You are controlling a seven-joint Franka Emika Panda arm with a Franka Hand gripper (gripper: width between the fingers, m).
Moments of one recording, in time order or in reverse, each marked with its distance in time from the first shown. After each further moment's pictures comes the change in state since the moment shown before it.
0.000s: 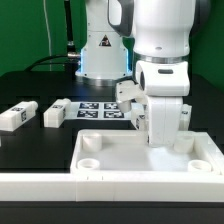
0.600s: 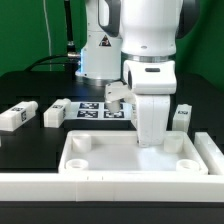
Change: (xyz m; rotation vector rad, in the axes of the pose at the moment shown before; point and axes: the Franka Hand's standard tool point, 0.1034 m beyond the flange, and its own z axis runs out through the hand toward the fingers) arm -0.012 0.000 0.001 -0.034 0.009 -0.005
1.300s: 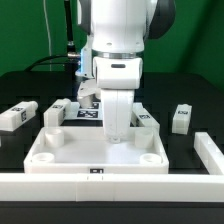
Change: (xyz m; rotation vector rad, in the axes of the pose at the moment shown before) arm -0.049 -0.017 0.001 -0.005 -0.014 0.004
